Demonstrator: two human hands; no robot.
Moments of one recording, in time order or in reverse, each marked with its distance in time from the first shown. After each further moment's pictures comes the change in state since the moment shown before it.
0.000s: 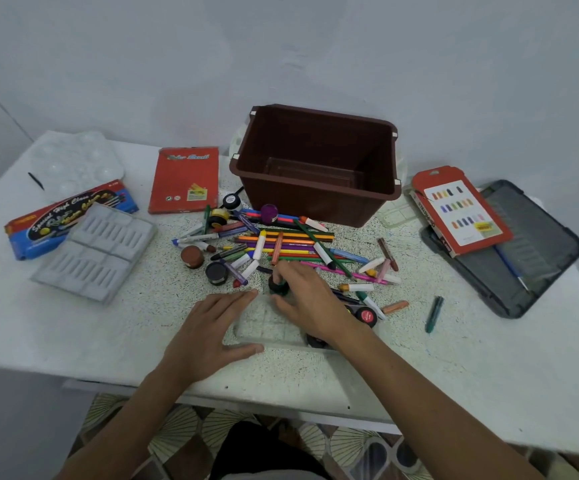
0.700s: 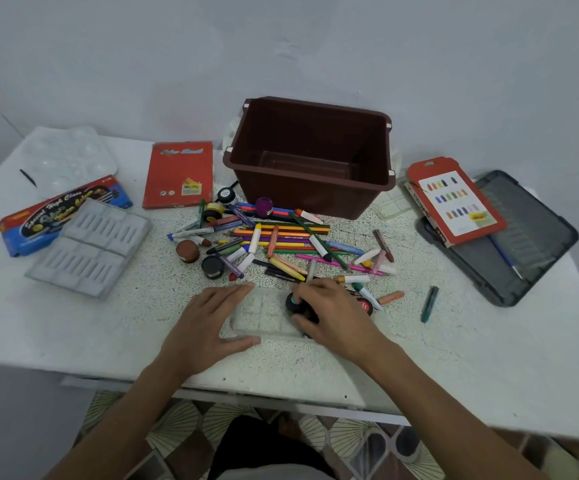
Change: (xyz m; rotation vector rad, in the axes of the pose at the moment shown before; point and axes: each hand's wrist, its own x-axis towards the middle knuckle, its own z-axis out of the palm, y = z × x) left_hand 0.001 -0.001 0.001 0.023 0.016 0.014; right_hand -0.054 0.004 -0.018 -0.249 -0.018 0.020
